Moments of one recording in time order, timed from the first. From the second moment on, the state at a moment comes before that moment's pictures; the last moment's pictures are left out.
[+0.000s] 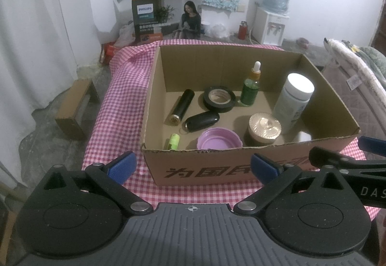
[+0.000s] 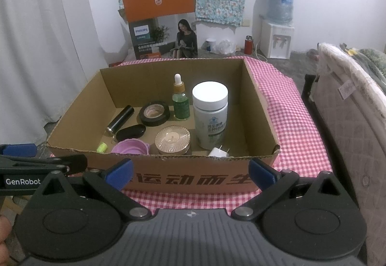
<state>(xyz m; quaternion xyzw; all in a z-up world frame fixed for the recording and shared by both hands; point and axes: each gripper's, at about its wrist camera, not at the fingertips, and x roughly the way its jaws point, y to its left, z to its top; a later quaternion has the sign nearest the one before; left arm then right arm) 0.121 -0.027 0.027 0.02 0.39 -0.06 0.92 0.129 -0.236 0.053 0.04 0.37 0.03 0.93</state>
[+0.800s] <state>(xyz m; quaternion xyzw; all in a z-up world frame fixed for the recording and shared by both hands) 0.121 -0.029 0.027 0.02 0.39 -0.06 0.92 0.128 -0.239 0.053 0.04 0.37 0.03 0.93</state>
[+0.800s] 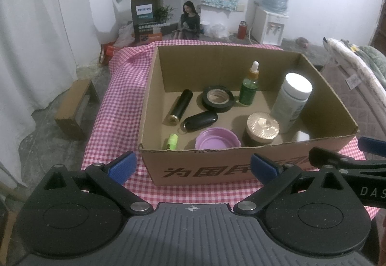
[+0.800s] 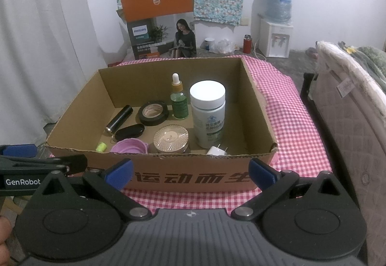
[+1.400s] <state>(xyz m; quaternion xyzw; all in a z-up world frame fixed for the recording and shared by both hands) 0.121 -0.029 0.027 0.02 0.39 -0.06 0.92 0.127 -0.242 0.054 0.04 0.37 0.03 0.93</state>
